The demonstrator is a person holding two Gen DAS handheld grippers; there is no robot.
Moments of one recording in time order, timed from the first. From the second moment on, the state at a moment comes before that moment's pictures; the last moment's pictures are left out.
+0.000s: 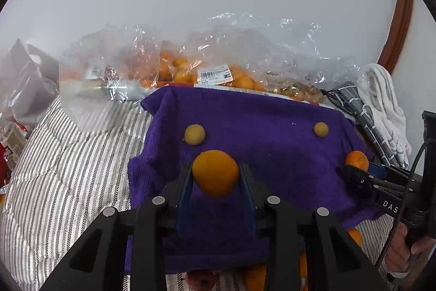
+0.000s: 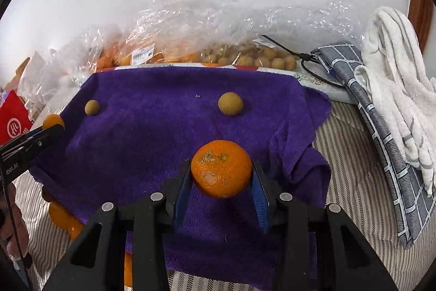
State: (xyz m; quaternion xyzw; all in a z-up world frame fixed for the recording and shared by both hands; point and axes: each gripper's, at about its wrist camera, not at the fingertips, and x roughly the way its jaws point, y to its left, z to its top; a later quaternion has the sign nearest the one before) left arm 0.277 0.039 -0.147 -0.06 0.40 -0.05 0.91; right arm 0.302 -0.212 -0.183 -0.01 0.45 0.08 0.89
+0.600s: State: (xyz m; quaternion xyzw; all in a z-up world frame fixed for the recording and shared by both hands) left arm 0.284 0.033 -0.161 -0.03 0.43 -0.04 0.90; right arm 0.304 -0.207 -0.193 -0.03 0.47 0.08 0.88
